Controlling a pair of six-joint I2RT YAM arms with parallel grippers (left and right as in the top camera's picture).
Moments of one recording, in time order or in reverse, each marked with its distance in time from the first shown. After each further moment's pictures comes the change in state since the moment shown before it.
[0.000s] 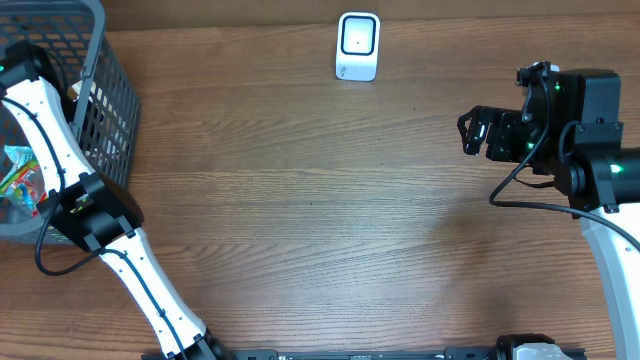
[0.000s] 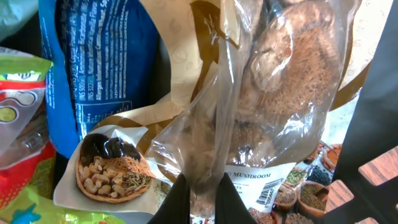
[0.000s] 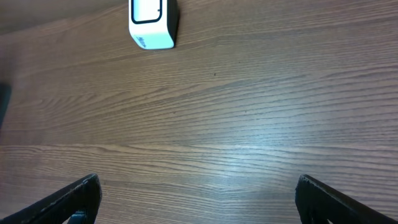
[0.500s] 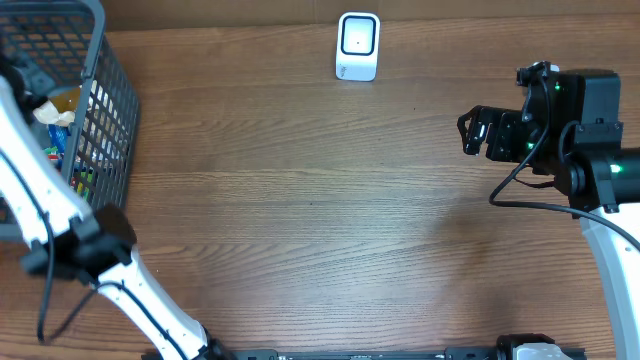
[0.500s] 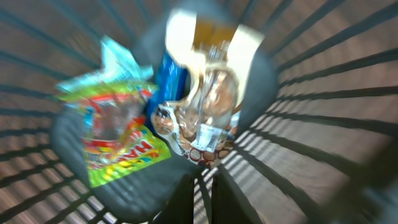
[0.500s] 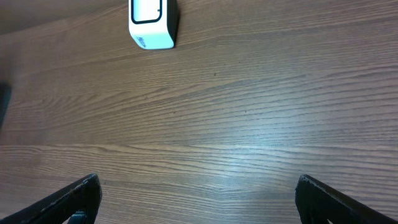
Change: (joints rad) left arm 0.001 -0.440 0.011 -0.009 0.000 0.000; right arm 0.000 0.000 0.000 0.000 0.000 0.000
